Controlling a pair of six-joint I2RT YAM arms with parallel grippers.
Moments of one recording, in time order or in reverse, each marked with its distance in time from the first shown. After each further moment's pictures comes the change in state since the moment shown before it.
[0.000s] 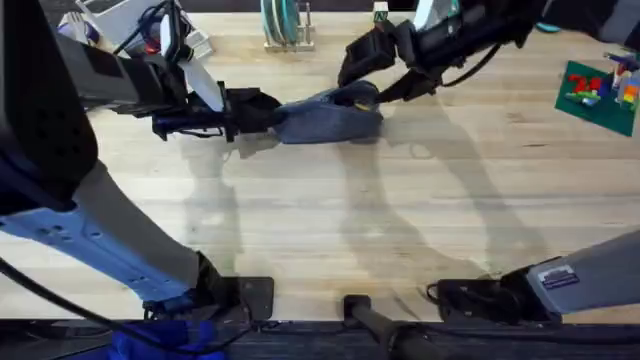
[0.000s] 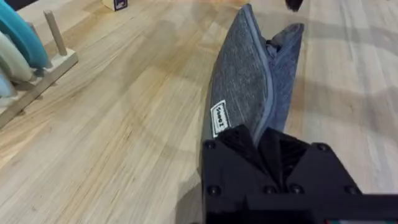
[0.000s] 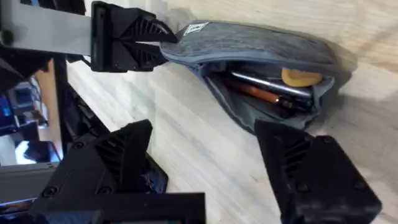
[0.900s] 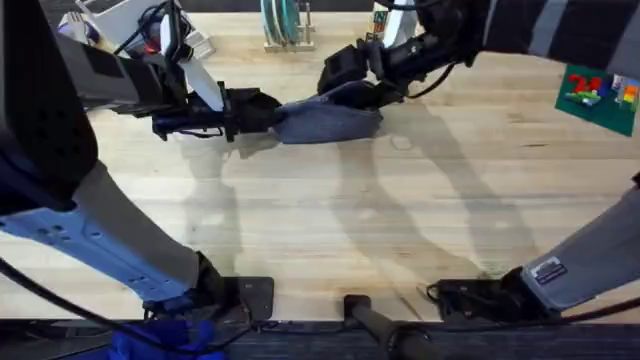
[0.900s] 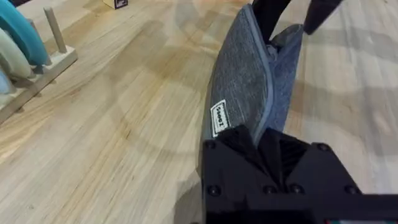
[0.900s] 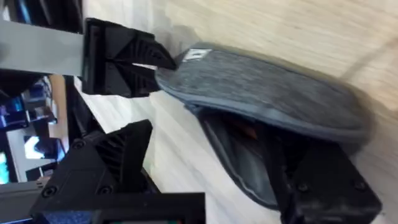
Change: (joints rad) left arm 0.000 0.000 0.000 0.000 0.000 -0.015; right arm 0.054 0.141 -0.044 0.257 -0.049 0.072
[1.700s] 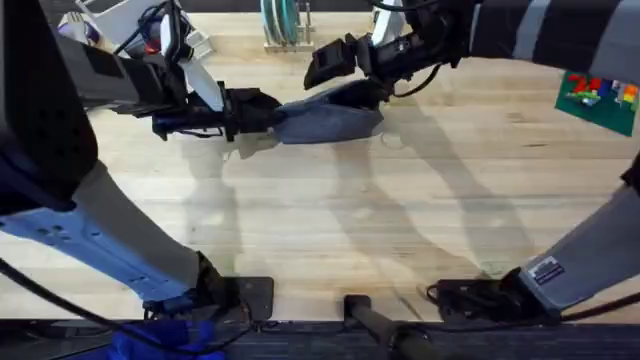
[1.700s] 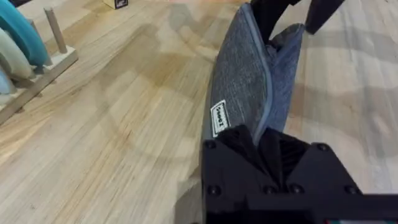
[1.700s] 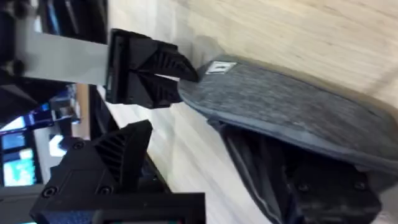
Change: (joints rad) left arm 0.000 0.000 0.000 0.003 -0.002 0.000; right arm 0.034 0.024 0.000 0.116 -0.051 0.103
